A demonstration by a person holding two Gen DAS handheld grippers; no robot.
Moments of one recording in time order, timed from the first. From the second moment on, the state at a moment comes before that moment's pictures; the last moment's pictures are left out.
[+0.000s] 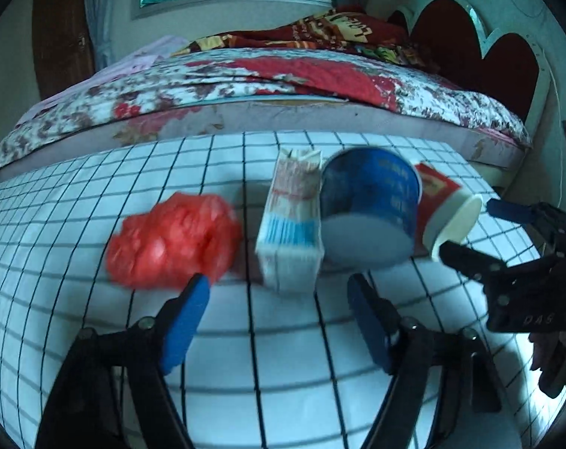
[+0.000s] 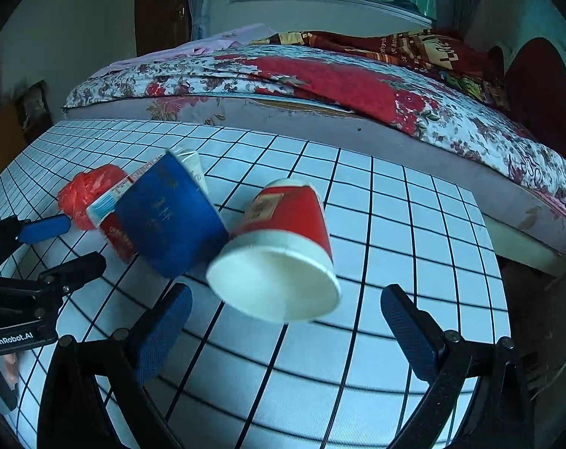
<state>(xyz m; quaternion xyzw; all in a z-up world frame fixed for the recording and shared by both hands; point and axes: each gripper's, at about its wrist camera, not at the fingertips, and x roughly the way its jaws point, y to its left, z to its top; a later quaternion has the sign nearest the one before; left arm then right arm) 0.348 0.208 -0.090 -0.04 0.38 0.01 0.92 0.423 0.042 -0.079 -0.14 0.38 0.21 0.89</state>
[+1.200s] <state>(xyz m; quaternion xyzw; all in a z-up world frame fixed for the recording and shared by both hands) 0.258 0.174 -0.049 -0.03 0.34 -0.01 0.94 0.329 -0.037 -0.025 -0.07 0.34 0.23 0.91</state>
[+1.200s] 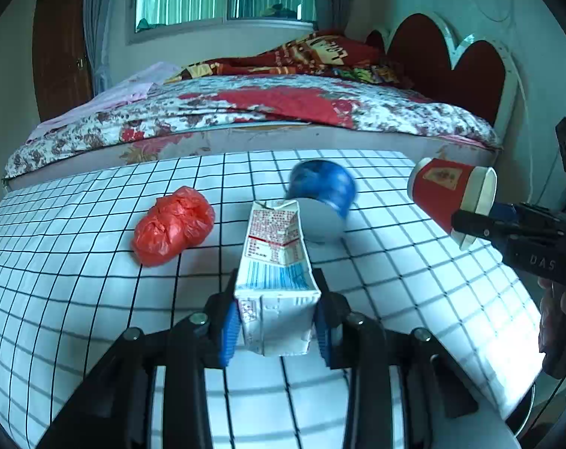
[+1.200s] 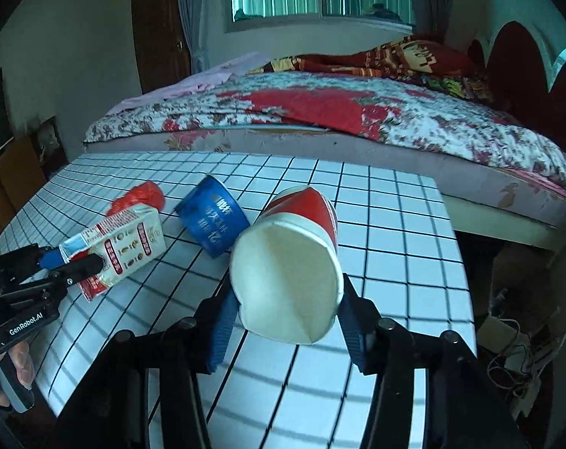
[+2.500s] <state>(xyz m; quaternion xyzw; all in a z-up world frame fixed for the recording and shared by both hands) 0.095 -0.071 -0.001 0.05 0.27 -0.21 0.94 0.083 -0.269 0.010 -0.02 0.29 0.08 0.95</state>
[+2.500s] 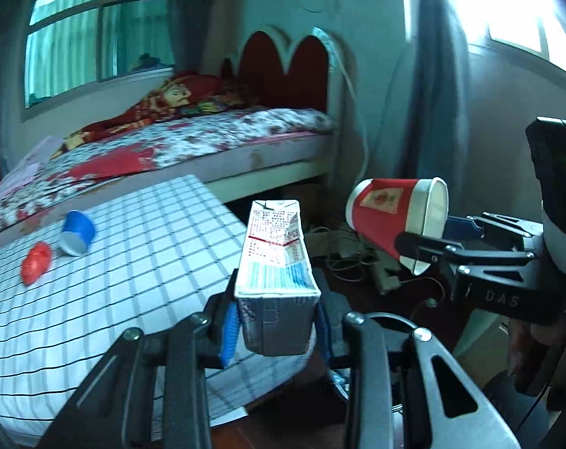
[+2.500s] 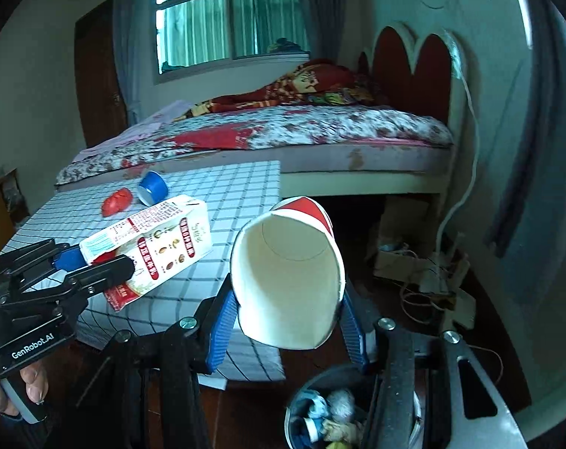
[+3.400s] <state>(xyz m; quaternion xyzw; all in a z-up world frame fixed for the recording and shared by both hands) 0.089 -0.183 -0.108 0.10 0.36 -0.33 0.87 0.054 -0.382 -0.116 0.03 0.39 0.05 0.92</state>
